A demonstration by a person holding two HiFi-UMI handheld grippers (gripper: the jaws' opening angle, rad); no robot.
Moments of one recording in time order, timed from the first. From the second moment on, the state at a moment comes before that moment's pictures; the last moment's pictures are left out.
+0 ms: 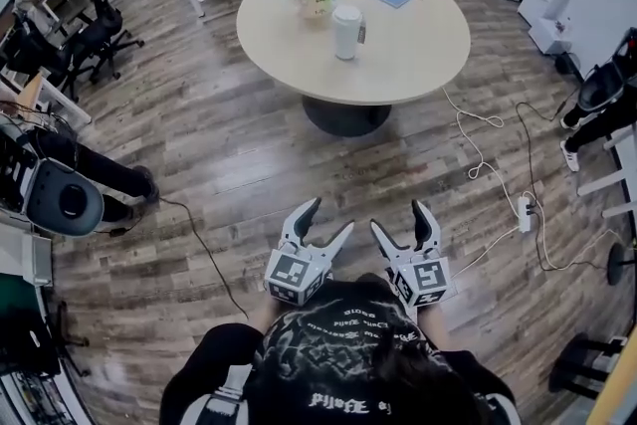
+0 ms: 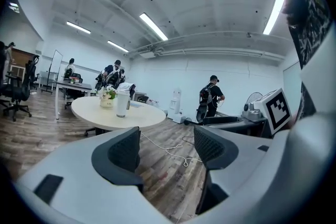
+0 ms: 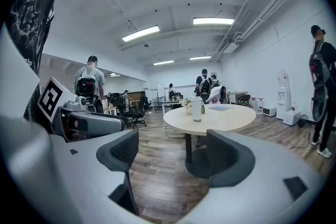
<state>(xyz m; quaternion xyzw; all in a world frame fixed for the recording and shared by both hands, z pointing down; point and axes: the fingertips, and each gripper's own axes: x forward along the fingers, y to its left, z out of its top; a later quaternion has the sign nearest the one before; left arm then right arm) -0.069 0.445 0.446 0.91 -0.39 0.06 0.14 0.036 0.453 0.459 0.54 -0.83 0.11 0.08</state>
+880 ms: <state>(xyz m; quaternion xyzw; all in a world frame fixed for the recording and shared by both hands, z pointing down) -0.045 0.294 0.458 0.89 -0.43 0.05 0.15 0.060 0.287 0.489 0.47 -0.87 0.12 0.12</state>
